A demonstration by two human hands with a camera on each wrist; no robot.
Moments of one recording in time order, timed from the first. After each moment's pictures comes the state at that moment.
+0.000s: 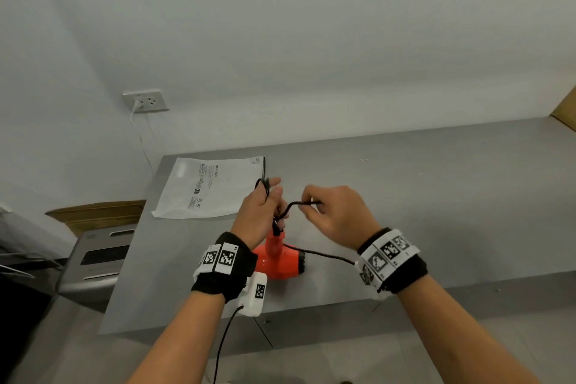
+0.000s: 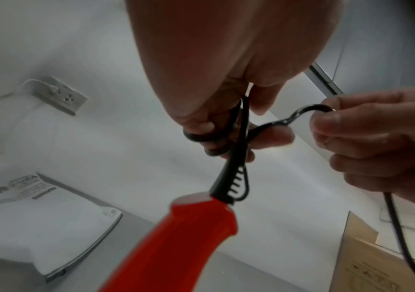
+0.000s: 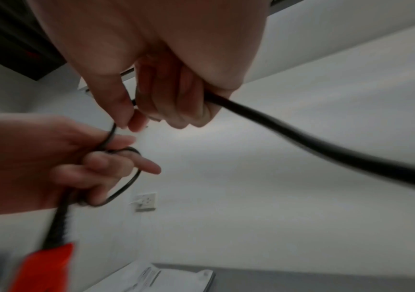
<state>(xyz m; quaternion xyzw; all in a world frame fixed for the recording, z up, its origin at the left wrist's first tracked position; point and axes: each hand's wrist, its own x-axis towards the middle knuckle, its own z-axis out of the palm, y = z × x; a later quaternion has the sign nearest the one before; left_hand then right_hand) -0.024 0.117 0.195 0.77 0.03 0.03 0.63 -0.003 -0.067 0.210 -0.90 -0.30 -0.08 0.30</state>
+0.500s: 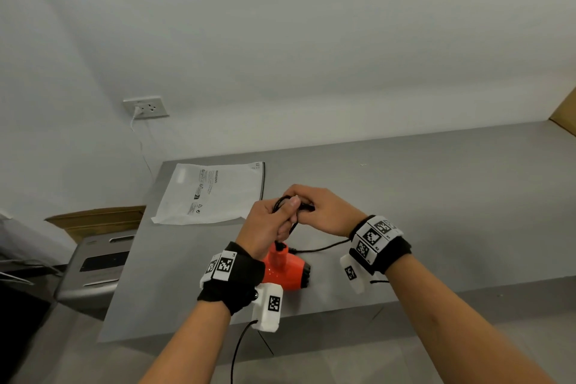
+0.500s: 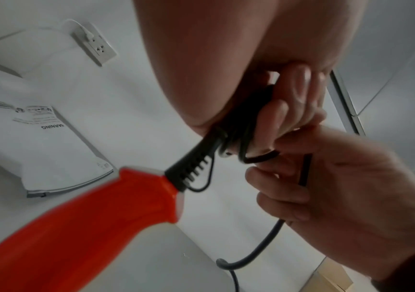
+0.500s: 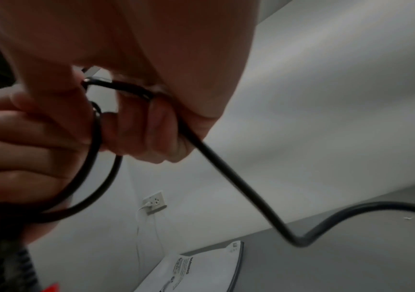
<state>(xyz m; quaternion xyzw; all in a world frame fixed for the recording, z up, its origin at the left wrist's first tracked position) -0.028 0.111 0.186 0.66 -0.02 -0.04 0.75 0.025 -0.052 0.215 -0.83 -0.31 0.15 0.43</state>
